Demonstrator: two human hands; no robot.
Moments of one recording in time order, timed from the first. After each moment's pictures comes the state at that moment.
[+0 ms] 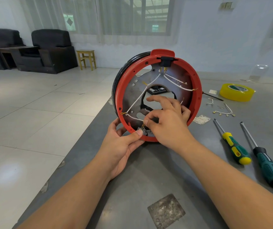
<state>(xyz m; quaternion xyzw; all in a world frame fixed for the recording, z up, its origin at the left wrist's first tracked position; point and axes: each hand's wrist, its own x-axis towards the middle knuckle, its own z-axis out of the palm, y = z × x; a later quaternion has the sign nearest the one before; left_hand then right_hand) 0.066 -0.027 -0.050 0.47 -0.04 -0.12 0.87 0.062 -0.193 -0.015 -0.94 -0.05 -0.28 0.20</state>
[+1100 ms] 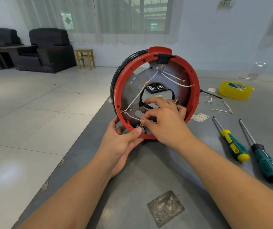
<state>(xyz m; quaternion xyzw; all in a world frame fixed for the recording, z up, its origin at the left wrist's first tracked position) 0.064 -0.028 -0.049 0.46 -0.05 -0.12 0.88 0.062 -0.194 -0.015 -0.95 -0.06 -0.25 0.18</state>
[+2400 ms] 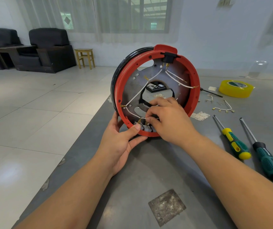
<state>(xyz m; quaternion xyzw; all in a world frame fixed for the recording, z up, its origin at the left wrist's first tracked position) 0.065 -0.029 -0.051 0.46 -0.09 -0.11 0.88 0.061 -0.205 -0.010 -0.95 -0.11 -0.25 0.14</state>
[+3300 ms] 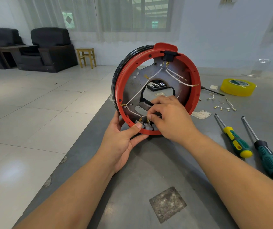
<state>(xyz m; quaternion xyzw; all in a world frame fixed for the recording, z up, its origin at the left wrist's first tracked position) 0.067 -0.030 -0.052 0.46 -0.08 -0.11 0.88 0.063 -0.206 -0.010 -0.94 -0.10 -0.25 0.19</state>
